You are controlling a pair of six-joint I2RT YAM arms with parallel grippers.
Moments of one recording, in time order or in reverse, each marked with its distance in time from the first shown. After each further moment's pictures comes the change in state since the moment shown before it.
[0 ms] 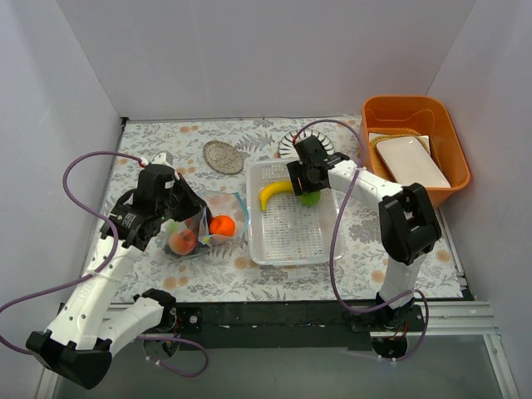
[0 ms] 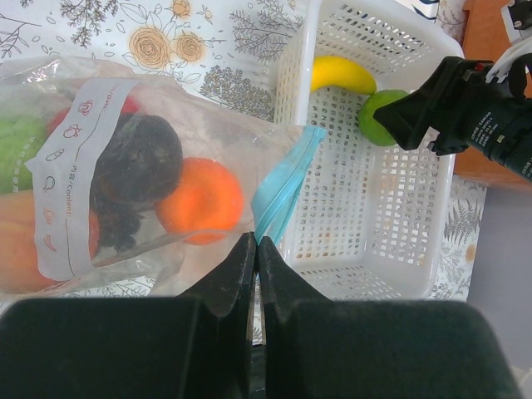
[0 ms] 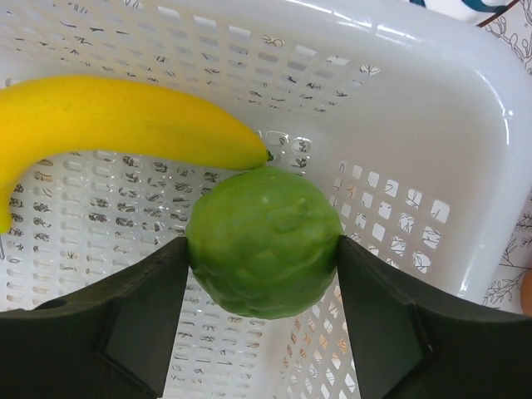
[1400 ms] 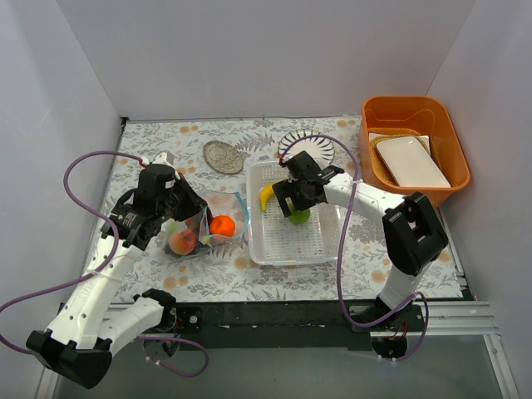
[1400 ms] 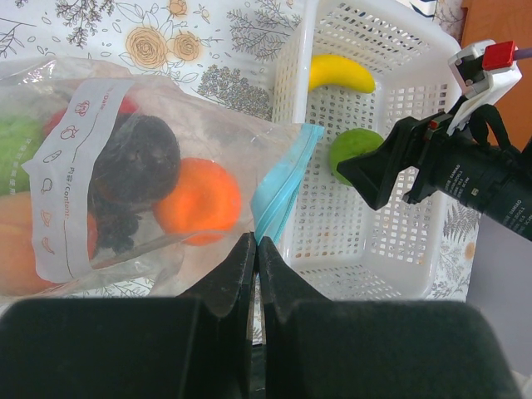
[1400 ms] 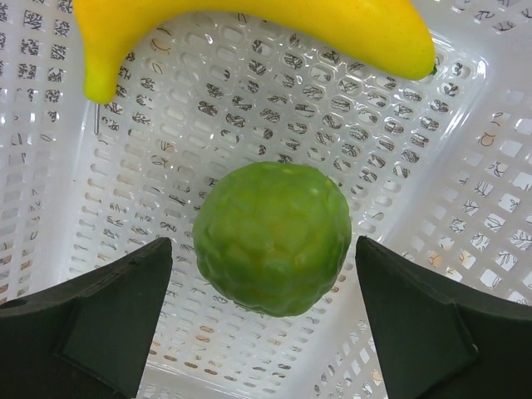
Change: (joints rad) left arm 0.000 0.004 -0.002 0.007 0.008 0.003; right arm 0.105 -0.092 -0.119 -0.019 -0.140 0.001
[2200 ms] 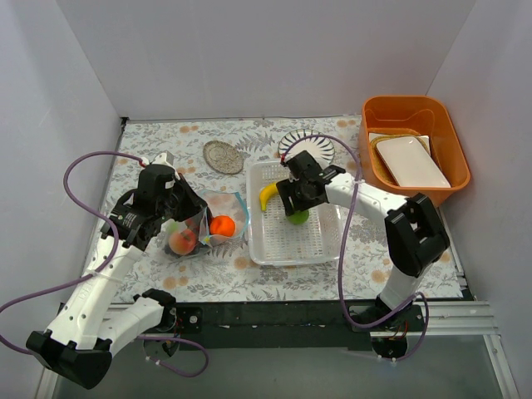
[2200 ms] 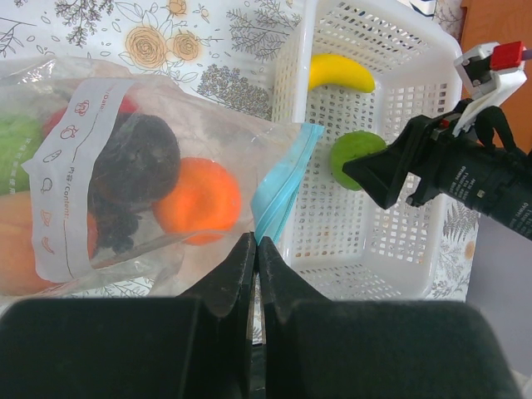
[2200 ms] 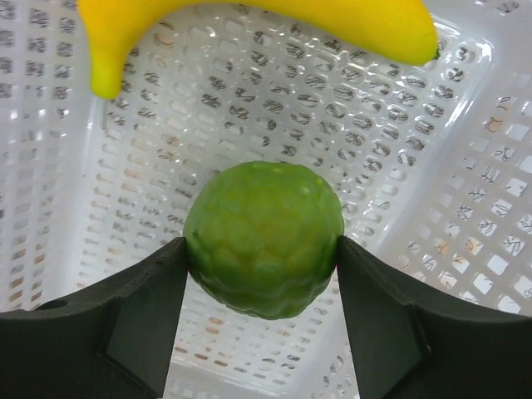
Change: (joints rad) left arm 0.000 -0.003 -0.002 0.000 0.001 0.000; right arm 0.004 -0.002 0.000 -0.013 0.007 0.031
